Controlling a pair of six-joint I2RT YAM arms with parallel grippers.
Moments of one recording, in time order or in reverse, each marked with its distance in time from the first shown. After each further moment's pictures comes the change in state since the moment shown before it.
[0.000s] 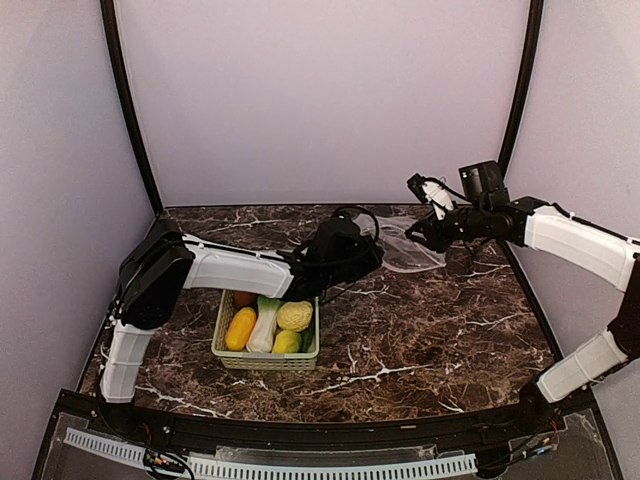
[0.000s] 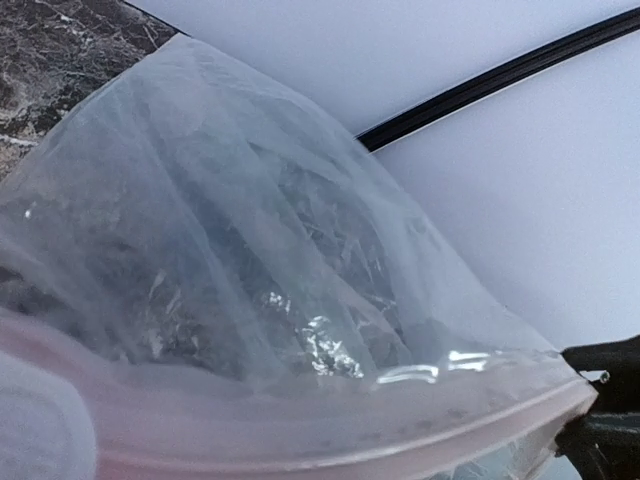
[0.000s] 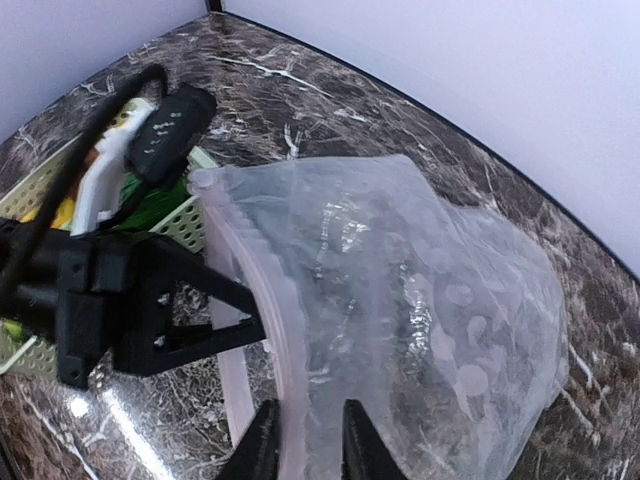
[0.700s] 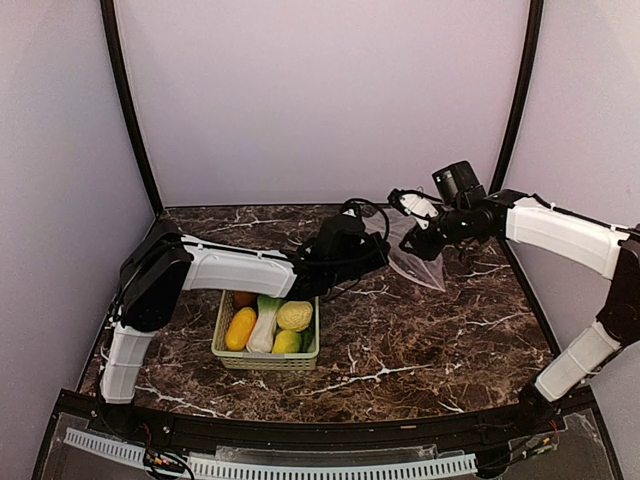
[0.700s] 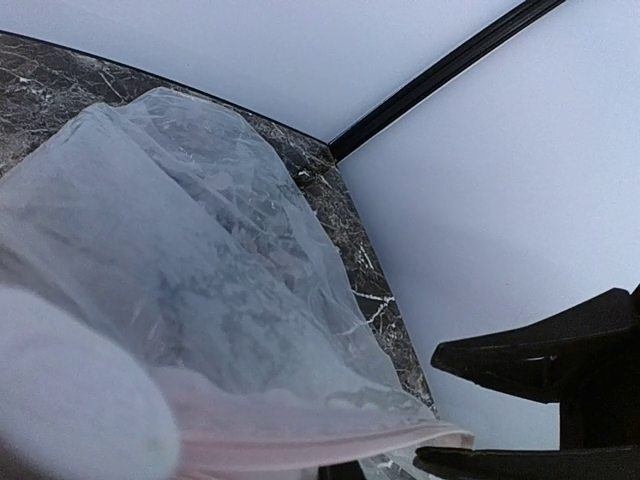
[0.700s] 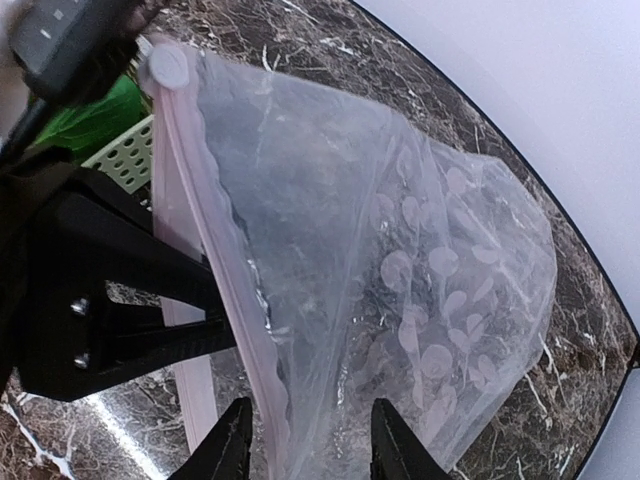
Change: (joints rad) left arm -0.024 -0.001 0.043 0.001 -0.019 0.164; right arm 0.094 0.115 0.116 -0.151 0.244 -0.122
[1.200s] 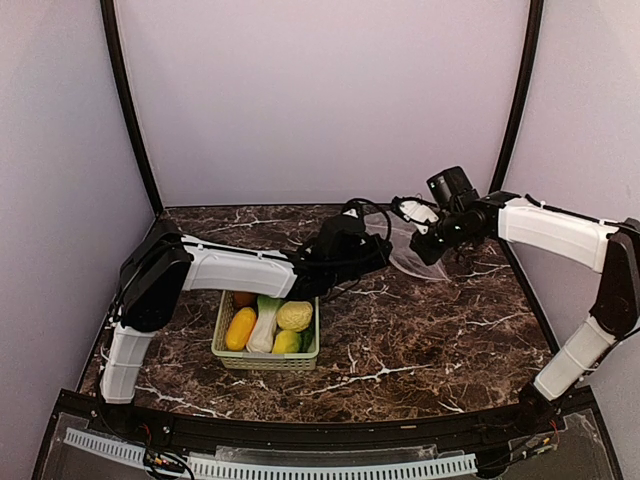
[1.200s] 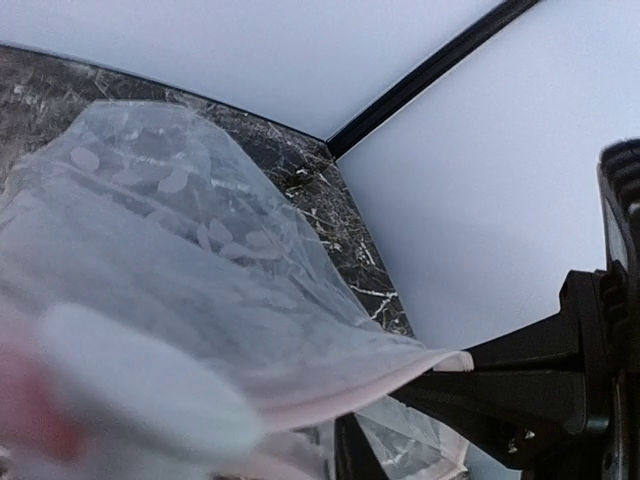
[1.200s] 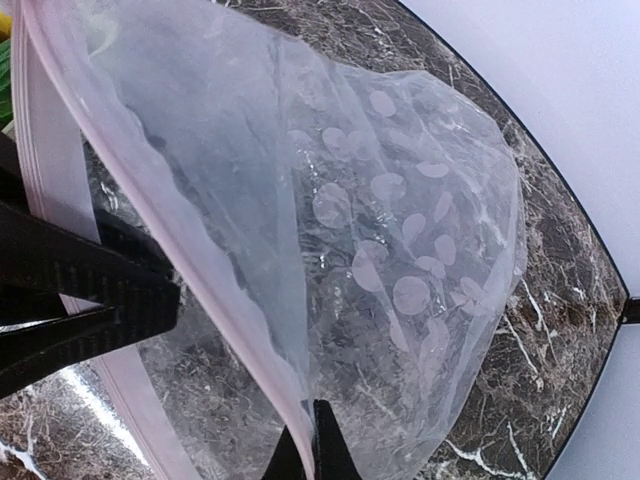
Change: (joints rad) left arm 0.000 0.000 0.002 0.001 0.002 0.037; right arm -0.006 0.060 0.003 -0.034 0.117 0.002
